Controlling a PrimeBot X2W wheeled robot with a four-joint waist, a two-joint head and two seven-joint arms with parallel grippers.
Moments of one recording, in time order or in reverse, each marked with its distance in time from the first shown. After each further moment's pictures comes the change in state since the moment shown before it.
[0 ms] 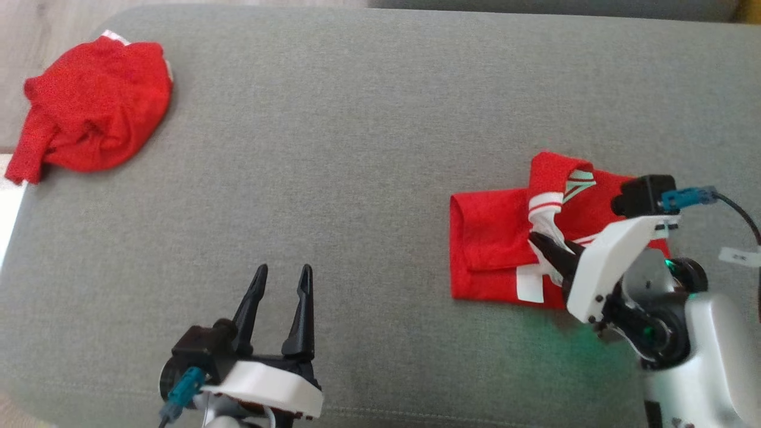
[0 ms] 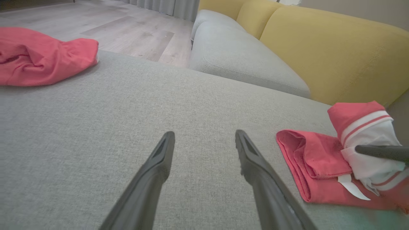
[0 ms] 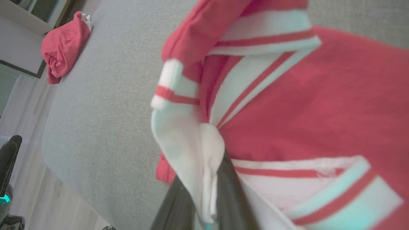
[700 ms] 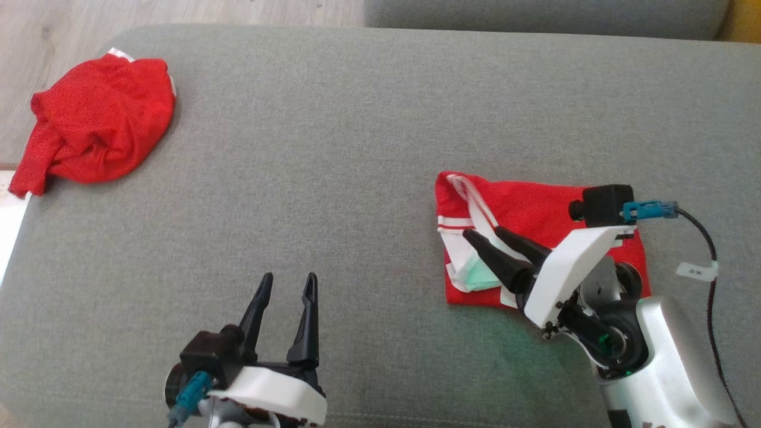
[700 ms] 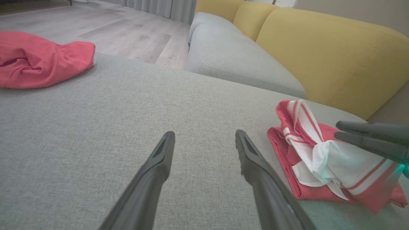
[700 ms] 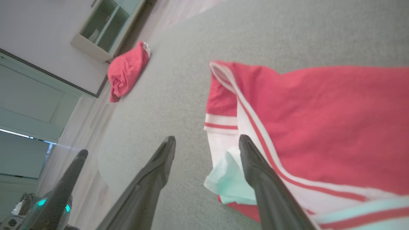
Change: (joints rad) left arm 0.007 0.000 -0.019 0.018 0.000 0.011 0.000; right arm -0.022 0.008 0.146 0.100 0.174 0.000 -0.192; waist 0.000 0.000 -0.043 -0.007
